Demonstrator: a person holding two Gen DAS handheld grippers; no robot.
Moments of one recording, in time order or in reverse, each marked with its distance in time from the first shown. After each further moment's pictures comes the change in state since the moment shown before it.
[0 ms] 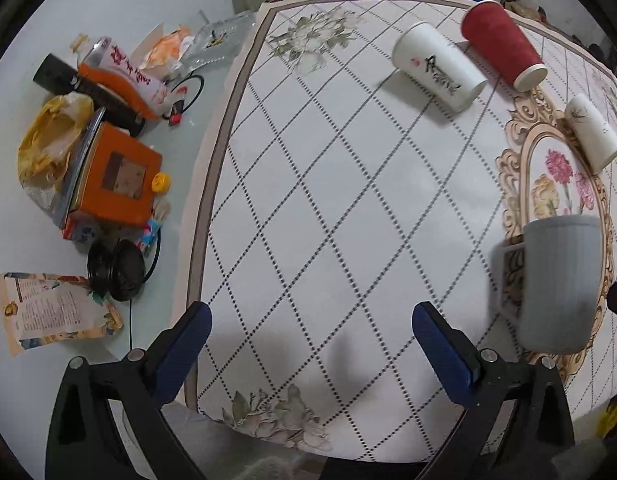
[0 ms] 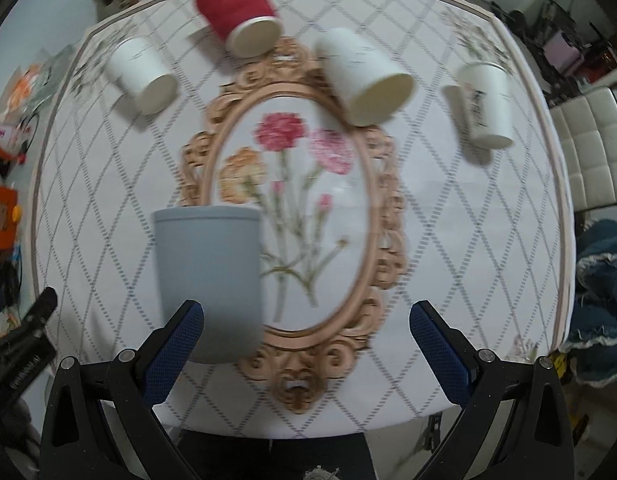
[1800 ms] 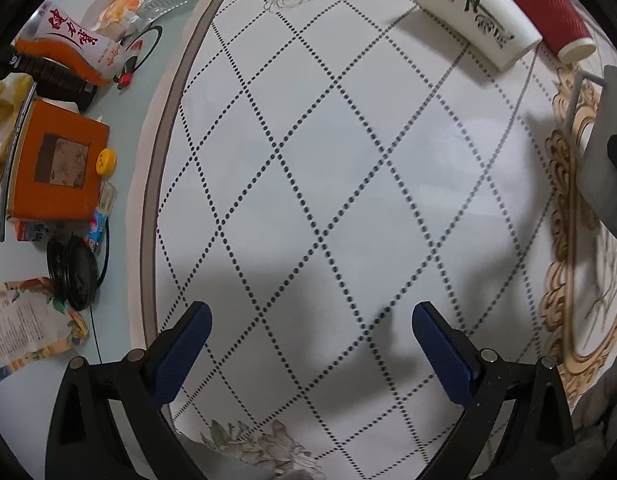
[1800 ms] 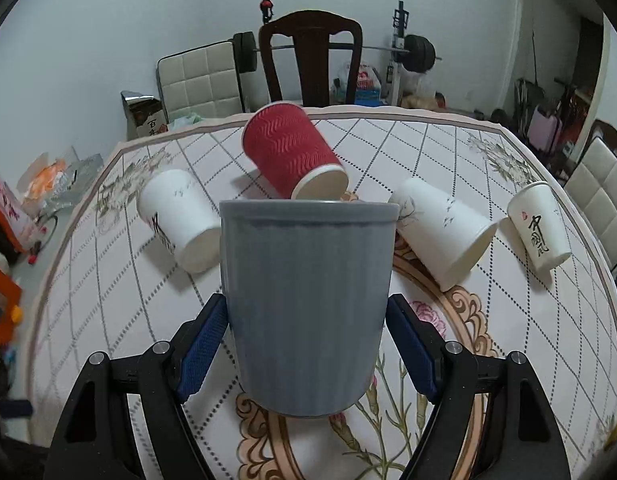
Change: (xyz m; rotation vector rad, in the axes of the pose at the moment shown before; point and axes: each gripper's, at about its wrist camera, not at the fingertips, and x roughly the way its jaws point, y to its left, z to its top) left arm 0.080 -0.002 0.027 0.019 0.170 -0.051; right arm 0.029 0.050 0.040 0.050 -0.623 0.035
